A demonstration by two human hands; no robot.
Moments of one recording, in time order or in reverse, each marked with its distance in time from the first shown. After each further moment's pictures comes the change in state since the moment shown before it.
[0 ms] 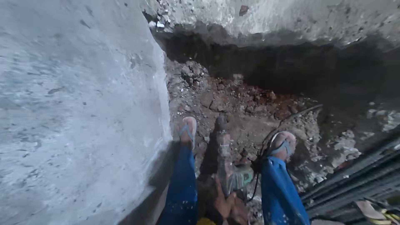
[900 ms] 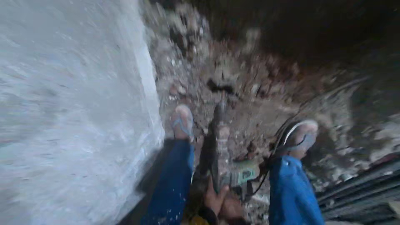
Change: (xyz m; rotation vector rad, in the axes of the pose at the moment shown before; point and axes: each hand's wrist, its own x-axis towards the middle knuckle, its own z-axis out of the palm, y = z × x) left_hand 0.087 -0.088 0.000 -0.037 0.158 0.051; right_hand 0.080 -0.018 0.063 -0.150 -0.059 -0.127
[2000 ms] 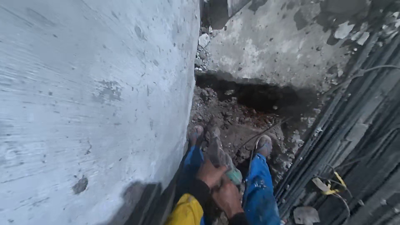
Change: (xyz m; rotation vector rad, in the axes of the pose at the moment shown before) left_hand -0.251 0.180 -0.261 0.148 -0.072 0.104; right_hand -0.294 -0.203 -0.167 0.182 0.491 0.002
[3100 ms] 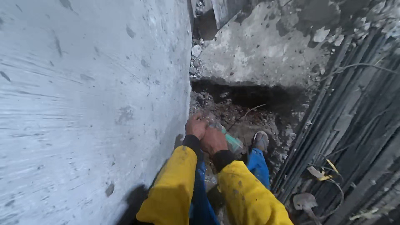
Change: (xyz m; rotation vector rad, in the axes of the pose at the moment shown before) left_hand 0.053 0.088 -0.123 -0.202 0.329 0.269; right_hand 0.078 -0.156 -0.129 -0.138 -0.083 -0.066
